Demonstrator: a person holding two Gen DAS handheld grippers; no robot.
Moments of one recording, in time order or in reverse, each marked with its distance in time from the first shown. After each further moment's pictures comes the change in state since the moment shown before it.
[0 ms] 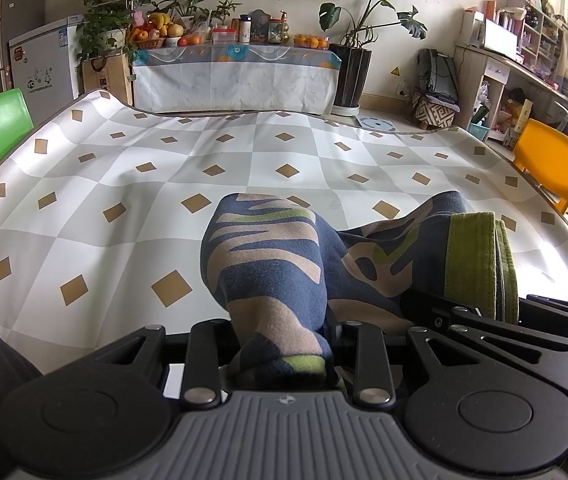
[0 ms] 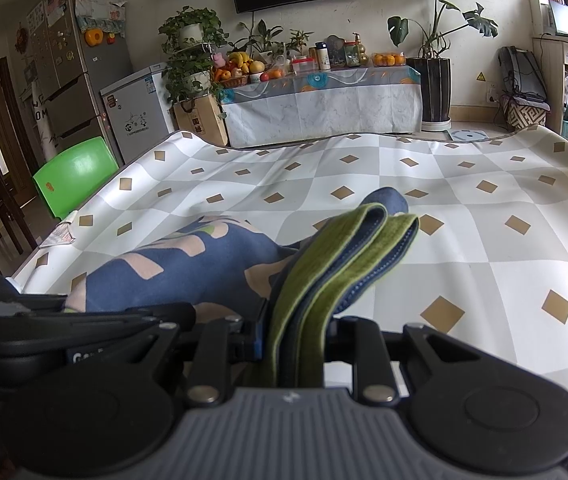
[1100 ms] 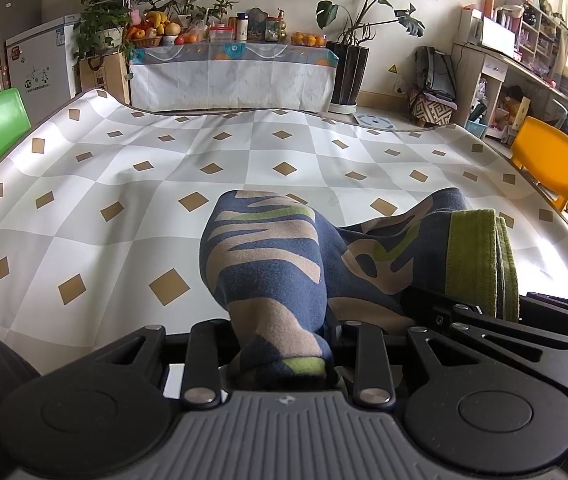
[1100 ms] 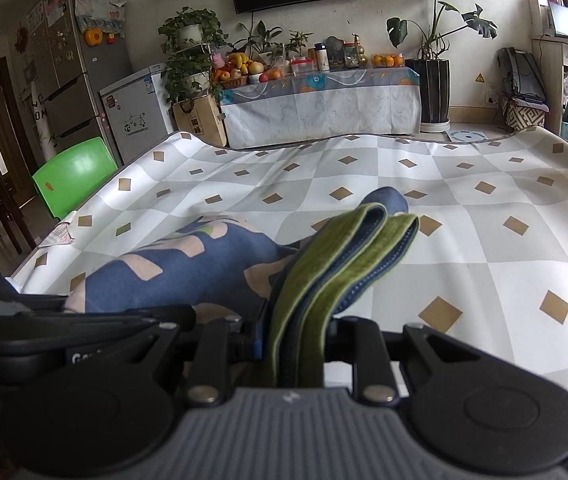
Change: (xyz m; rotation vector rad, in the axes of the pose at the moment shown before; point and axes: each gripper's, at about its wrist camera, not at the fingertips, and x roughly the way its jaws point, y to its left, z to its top) left arm 0.001 0.000 0.000 0.002 0.007 -0.005; right arm 0.000 -0.002 -0.001 -0.004 -0.003 -0.002
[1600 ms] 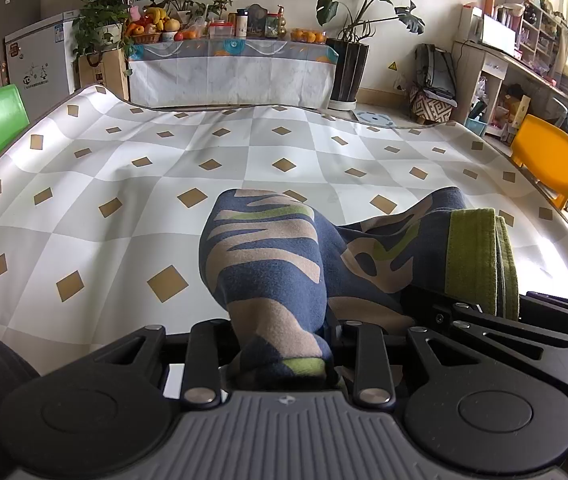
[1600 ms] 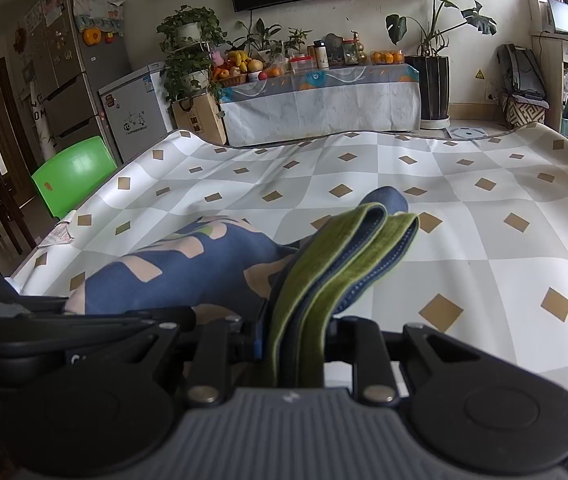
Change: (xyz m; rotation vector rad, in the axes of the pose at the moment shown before) left arm 0.003 0.001 0.000 -0.004 0.011 -0.005; right arm 0.004 -0.003 0.001 0.006 0.007 0.002
